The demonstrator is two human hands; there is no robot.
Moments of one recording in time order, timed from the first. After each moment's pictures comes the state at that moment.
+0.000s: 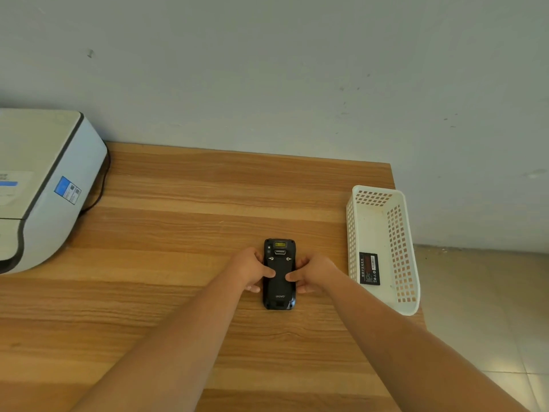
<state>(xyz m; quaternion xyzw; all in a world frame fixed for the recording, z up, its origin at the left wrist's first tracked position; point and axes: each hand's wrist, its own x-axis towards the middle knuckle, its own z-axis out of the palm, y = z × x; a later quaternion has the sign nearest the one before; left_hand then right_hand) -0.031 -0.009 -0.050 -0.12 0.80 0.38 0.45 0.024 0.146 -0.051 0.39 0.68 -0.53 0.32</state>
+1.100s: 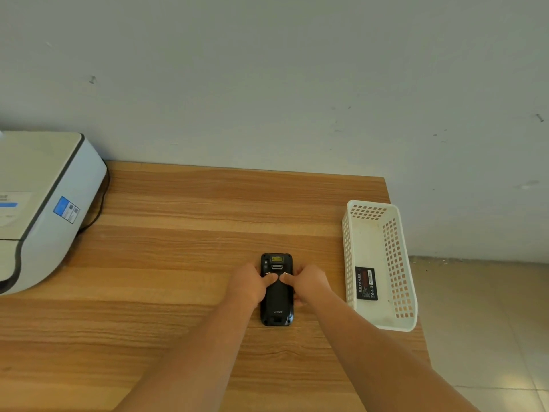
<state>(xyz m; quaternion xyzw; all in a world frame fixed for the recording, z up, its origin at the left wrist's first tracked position) -0.021 0.006 -0.047 -0.08 0.88 0.33 0.34 0.016 0.134 -0.046 0.42 0.72 -0.48 0.28</state>
